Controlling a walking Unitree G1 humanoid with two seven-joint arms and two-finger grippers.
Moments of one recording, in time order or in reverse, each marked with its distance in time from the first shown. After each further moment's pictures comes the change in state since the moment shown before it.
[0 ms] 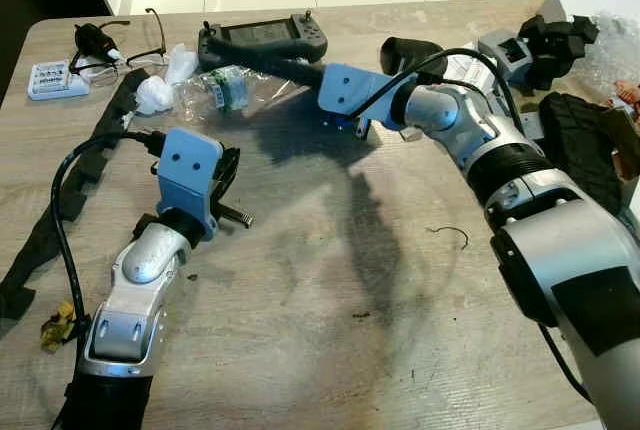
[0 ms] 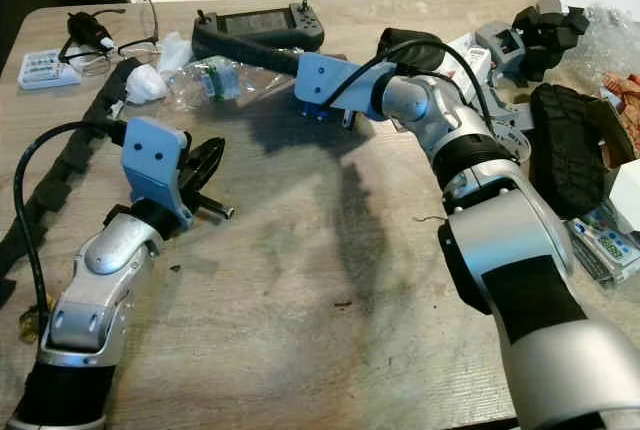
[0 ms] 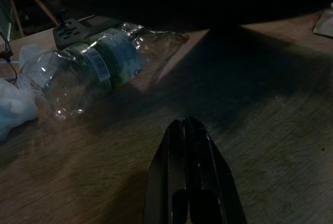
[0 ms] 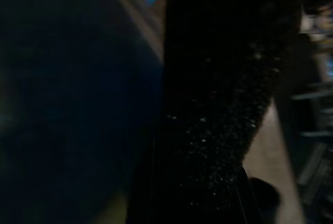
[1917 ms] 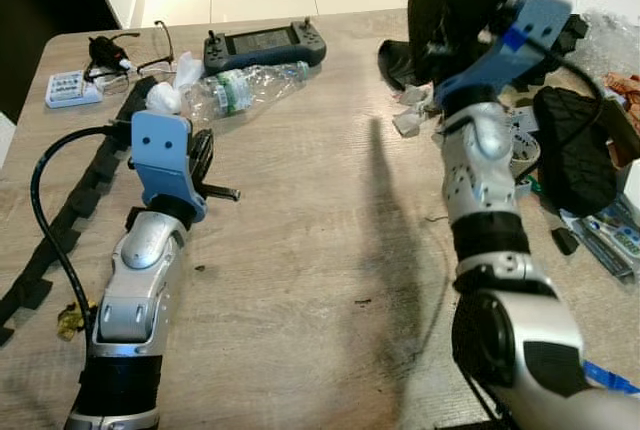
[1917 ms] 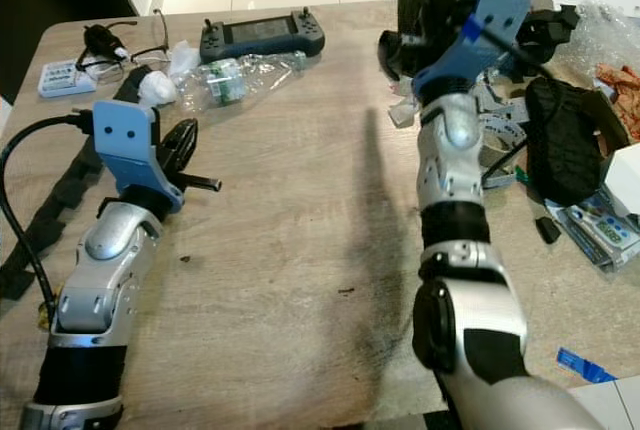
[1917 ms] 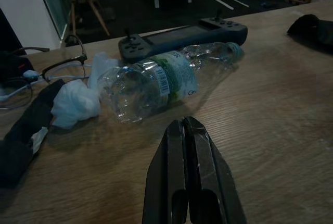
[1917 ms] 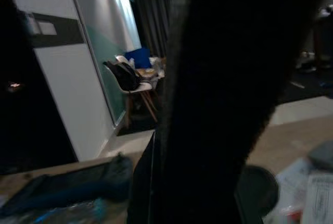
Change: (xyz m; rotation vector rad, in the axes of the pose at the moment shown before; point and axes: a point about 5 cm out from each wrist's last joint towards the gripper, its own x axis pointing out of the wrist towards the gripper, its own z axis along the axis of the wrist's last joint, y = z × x) left arm 0.011 0.017 0.001 -0.116 -0.037 0.208; right arm -0.053 0.010 -0.014 1.031 -0.509 -1.009
